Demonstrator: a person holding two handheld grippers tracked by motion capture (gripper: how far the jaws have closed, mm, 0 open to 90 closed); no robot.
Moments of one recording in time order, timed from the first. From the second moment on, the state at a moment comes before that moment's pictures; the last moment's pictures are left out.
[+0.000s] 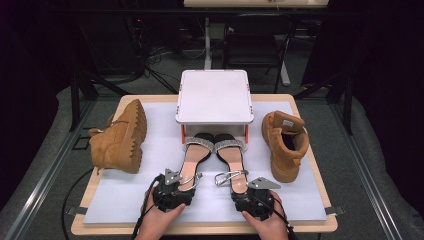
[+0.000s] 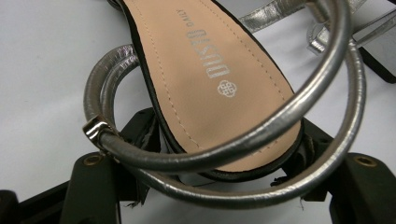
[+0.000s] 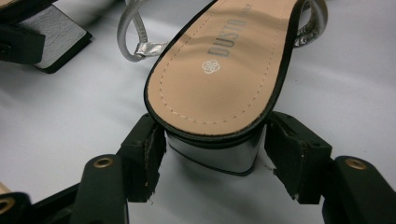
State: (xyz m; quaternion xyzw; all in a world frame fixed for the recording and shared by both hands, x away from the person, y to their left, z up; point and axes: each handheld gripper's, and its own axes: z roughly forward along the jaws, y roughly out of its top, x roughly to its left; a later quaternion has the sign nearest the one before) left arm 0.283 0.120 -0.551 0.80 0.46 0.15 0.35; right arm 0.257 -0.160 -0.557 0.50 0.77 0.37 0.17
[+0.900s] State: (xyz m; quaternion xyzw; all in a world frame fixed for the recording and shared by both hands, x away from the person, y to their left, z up) left arm 0.281 0.112 -0.555 0.80 0.45 0.16 0.37; right arm 0.254 -0.149 -0.559 0.48 0.77 0.37 0.17
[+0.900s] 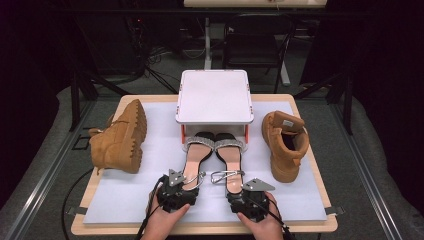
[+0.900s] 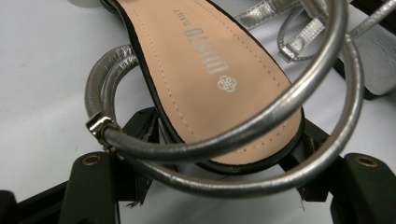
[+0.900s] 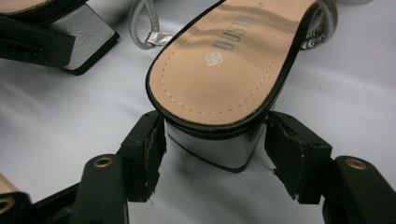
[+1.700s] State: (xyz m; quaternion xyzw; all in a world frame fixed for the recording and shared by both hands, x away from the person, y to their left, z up) left arm 0.279 0.105 -0.561 0.81 0.41 0.16 0.38; right arm 0.257 -0.149 -0.569 0.46 0.78 0.38 0.18
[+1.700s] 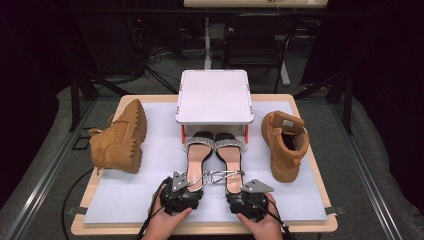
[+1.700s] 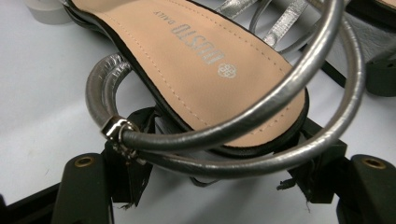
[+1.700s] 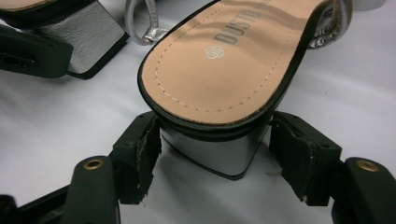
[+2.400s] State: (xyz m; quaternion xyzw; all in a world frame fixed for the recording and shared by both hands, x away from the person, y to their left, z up) left arm 0.281 0.103 -0.563 0.81 0.41 0.16 0.38; right arm 0.260 -0.149 -0.569 0.46 0.78 0.38 0.18
